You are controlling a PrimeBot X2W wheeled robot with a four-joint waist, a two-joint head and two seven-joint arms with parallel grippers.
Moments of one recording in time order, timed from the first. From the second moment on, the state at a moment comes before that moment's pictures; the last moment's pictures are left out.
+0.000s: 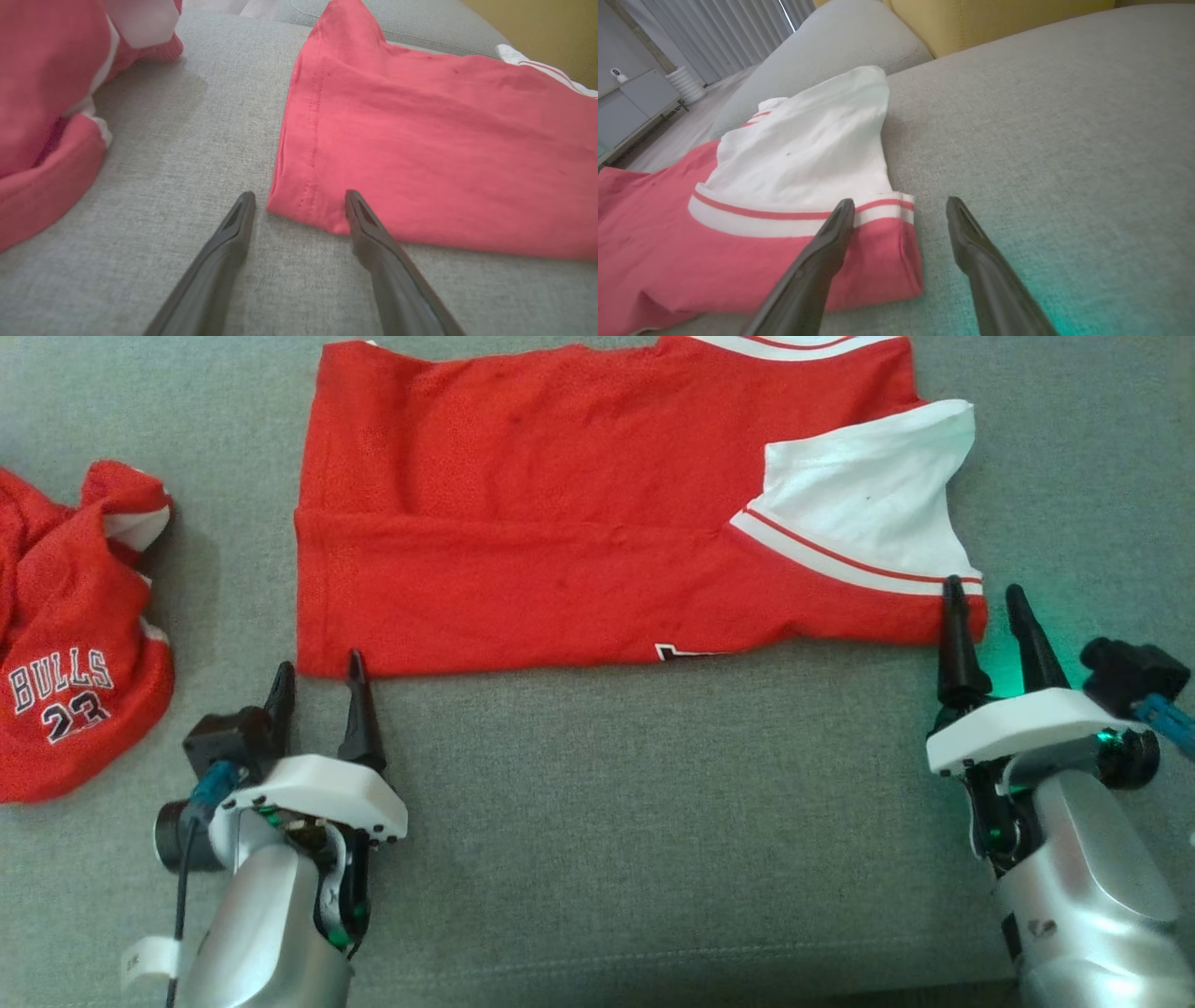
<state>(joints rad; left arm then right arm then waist) -0.29 0.03 -0.14 0.52 -0.26 0.08 -0.26 -0.42 -0.11 0.04 0.64 0.41 0.12 -0.23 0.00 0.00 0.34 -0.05</state>
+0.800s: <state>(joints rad) -0.29 0.03 -0.16 0.57 -0.27 0.05 -0.26 -0.44 -0.15 0.09 0.60 0.33 0.12 -0.06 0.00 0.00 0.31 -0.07</state>
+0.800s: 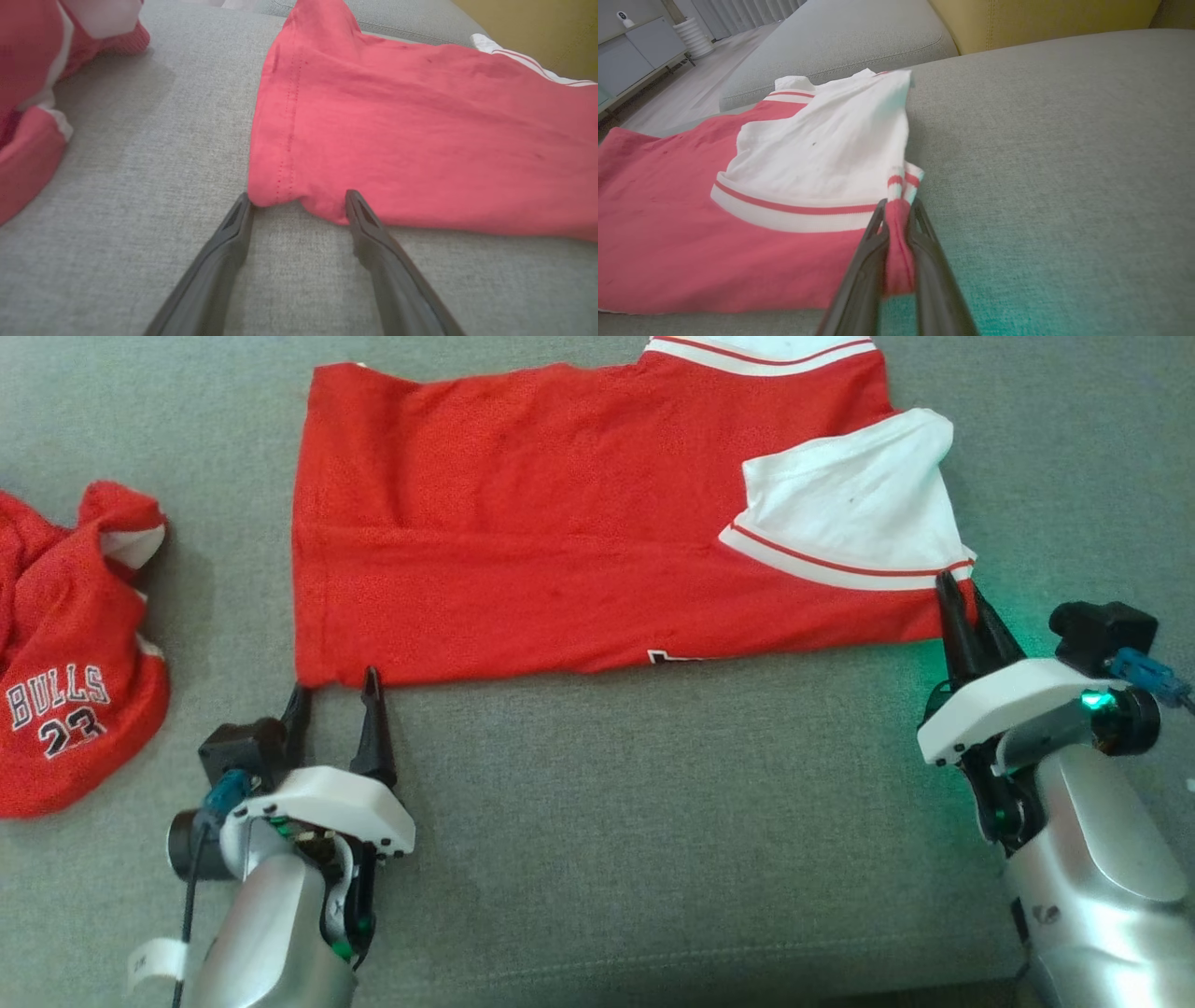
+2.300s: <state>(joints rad) -0.24 0.03 -0.12 0.75 -0.37 0.02 -0.26 -0.32 -0.10 0.06 0.60 0.36 0.12 -0.07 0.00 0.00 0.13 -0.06</state>
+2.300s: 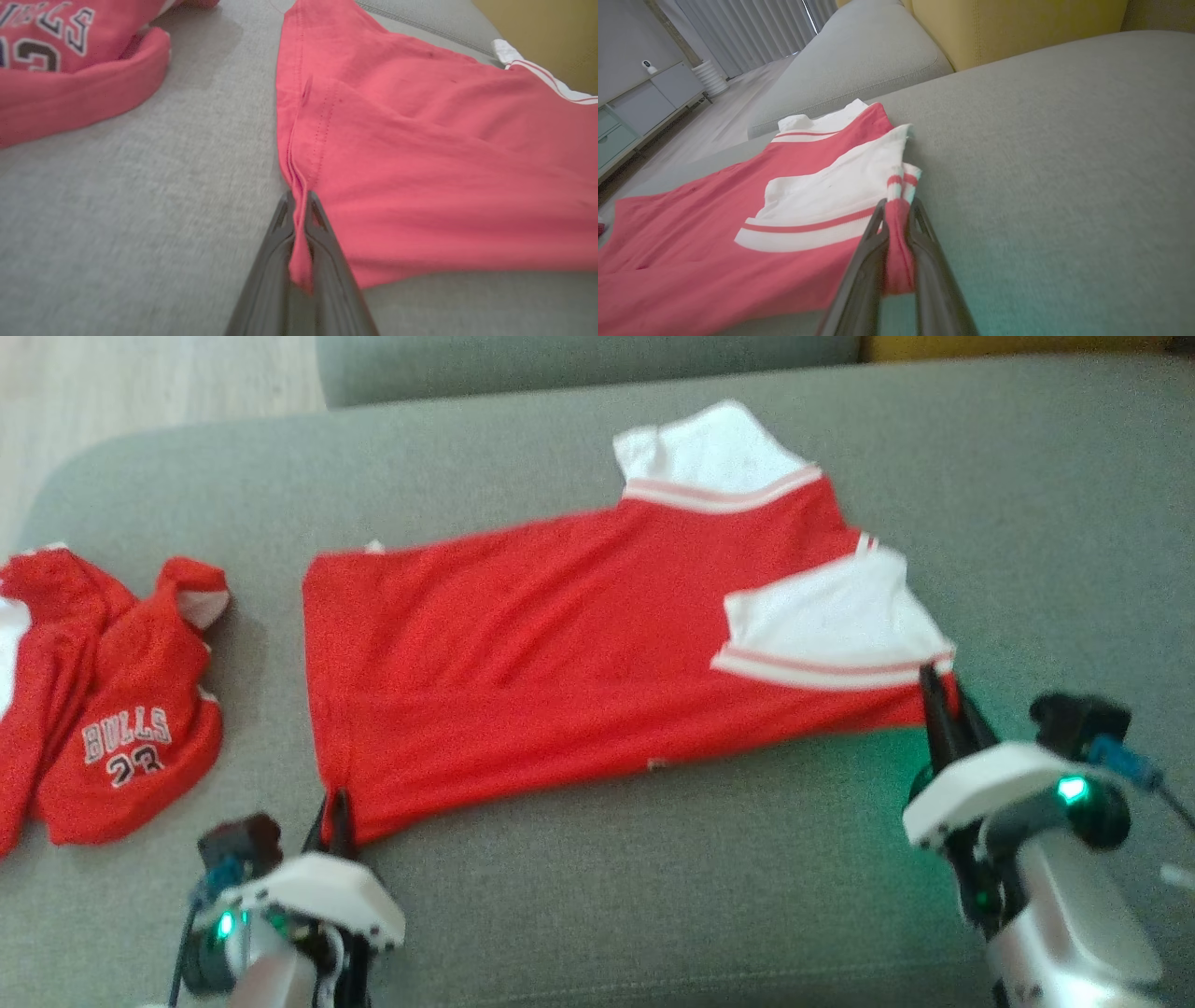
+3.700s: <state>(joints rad) -0.59 0.25 -0.21 0.73 -0.21 -0.09 0.13 -0.38 -0.07 0.07 0.34 0.32 0.12 0.07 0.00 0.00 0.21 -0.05</state>
